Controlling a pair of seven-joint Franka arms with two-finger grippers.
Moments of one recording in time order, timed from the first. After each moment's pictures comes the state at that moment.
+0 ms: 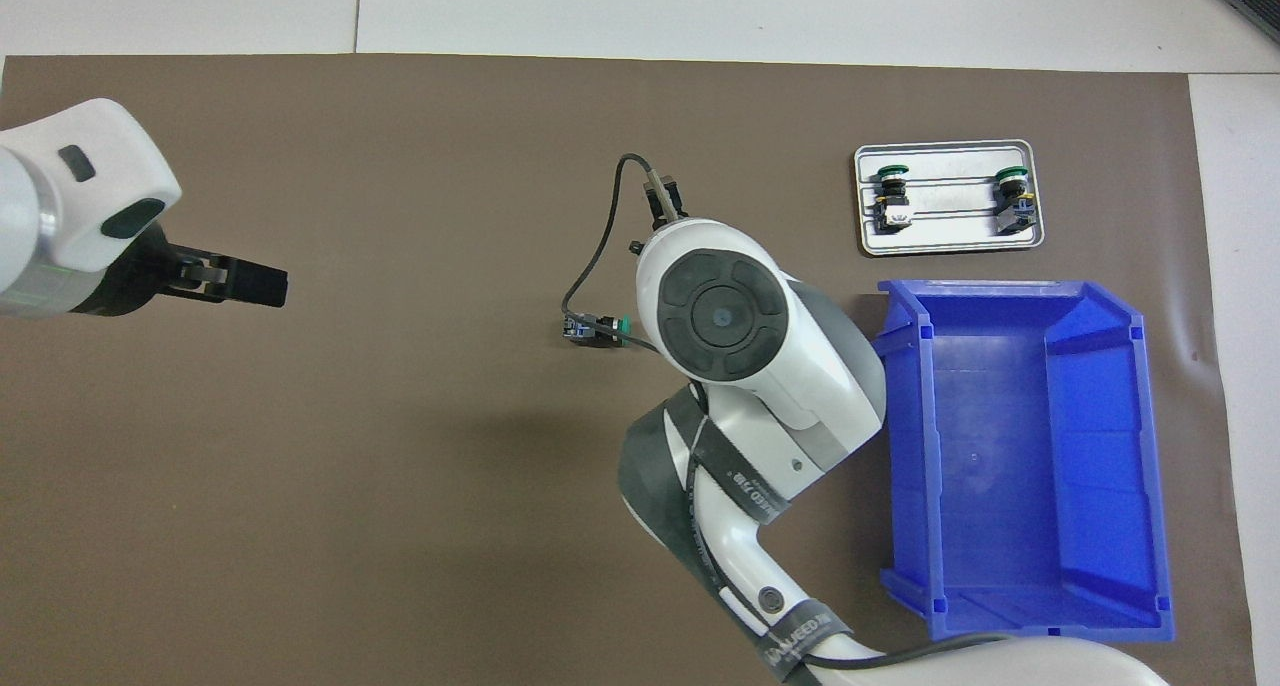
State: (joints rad) left arm -0.08 -0.05 -0.15 -1.72 -0.05 1.78 0.04; right arm 0.60 0.28 -0.08 -1.68 -0.22 2.23 1.84
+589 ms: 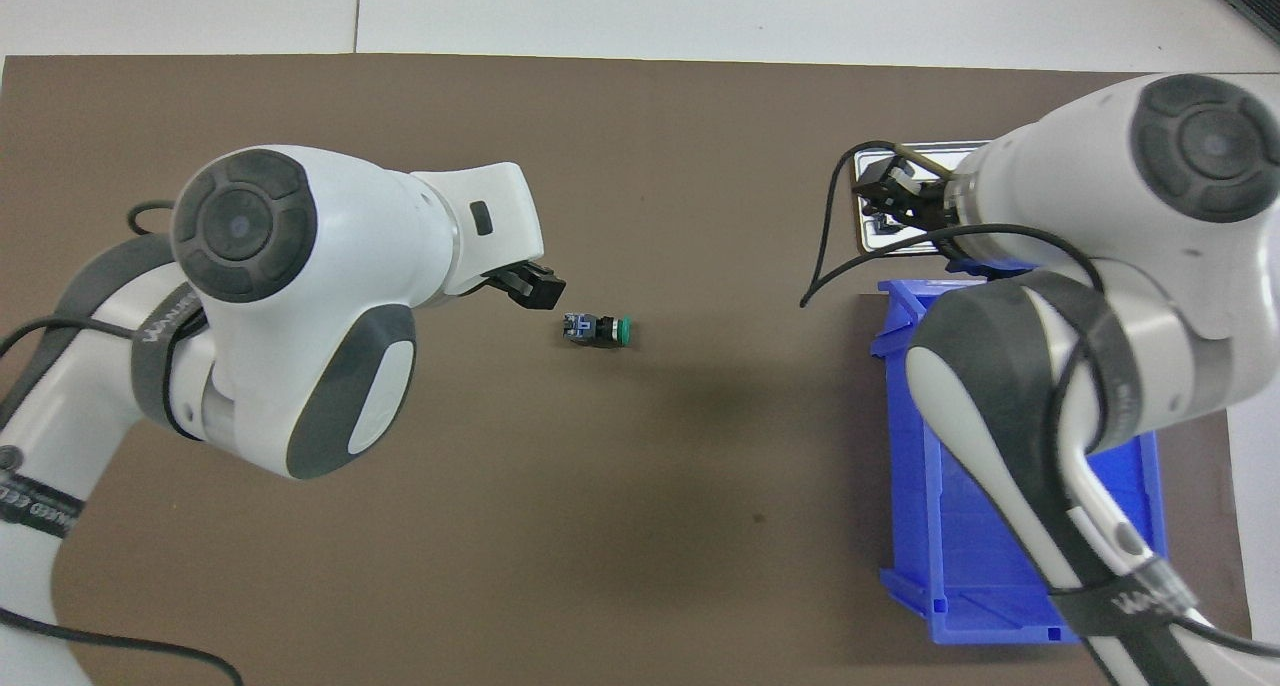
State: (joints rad) left arm -0.35 0.15 -0.16 -1.76 -0.06 2.19 0.19; right arm 0.28 0.10 -0.08 -1.70 -0.05 1.96 0.75
